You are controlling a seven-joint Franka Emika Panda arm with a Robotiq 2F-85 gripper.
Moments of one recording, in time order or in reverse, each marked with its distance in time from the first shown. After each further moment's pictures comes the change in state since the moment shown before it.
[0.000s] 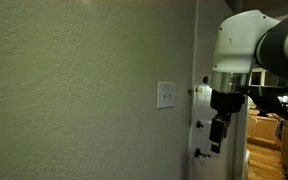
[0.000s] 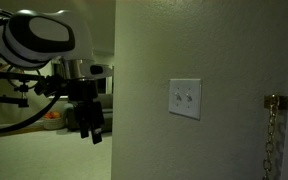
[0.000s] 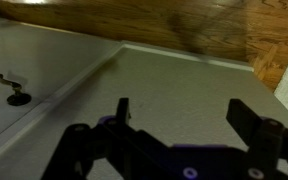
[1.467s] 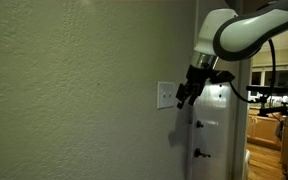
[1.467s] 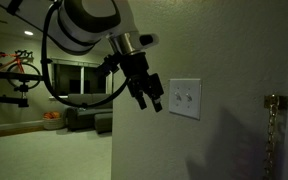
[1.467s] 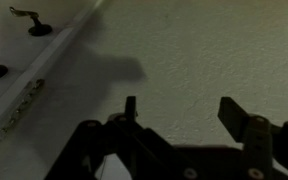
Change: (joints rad) arm -0.054 0.218 -0.136 0.330 -0.009 0.190 0.004
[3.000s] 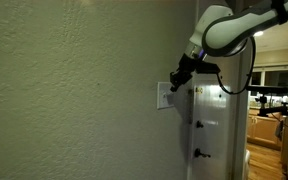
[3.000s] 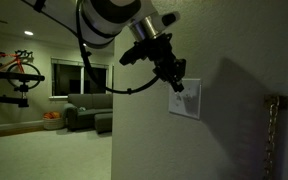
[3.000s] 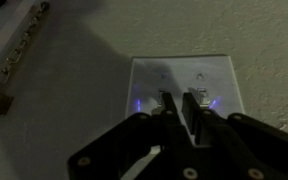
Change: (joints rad) arm -0.012 0.111 -0.051 0.176 0.008 0.162 -0.005
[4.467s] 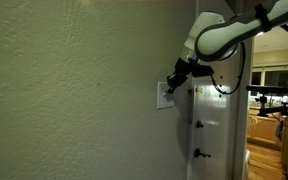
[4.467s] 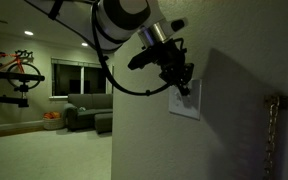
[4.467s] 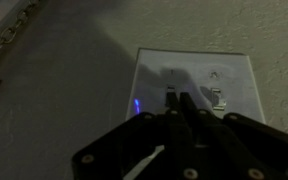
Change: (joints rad) arm 0.000 0.080 -0.010 0.071 -0.015 0.000 -0.077
